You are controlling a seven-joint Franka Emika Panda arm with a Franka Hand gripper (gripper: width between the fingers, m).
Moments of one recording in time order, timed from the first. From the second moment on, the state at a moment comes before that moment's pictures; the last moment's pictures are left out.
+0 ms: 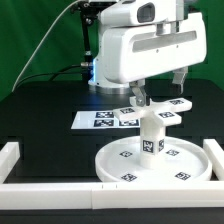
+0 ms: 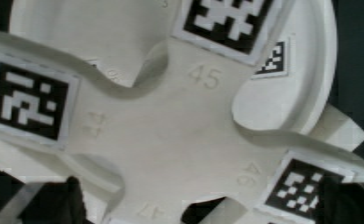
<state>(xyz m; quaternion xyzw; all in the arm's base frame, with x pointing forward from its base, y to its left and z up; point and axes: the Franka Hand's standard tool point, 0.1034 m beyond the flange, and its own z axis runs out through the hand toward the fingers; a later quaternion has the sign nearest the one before) 0.567 0.047 0.123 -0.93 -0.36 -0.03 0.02</state>
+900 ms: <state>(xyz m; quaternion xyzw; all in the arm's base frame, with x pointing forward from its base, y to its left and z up) 0.561 0.036 0.103 -0.84 -0.54 -0.02 0.00</state>
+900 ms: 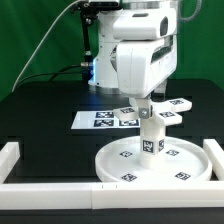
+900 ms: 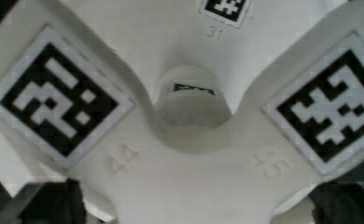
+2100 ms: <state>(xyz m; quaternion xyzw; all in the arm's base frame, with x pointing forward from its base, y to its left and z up) 0.561 0.036 0.102 -1.00 -0.08 -0.03 0.02</state>
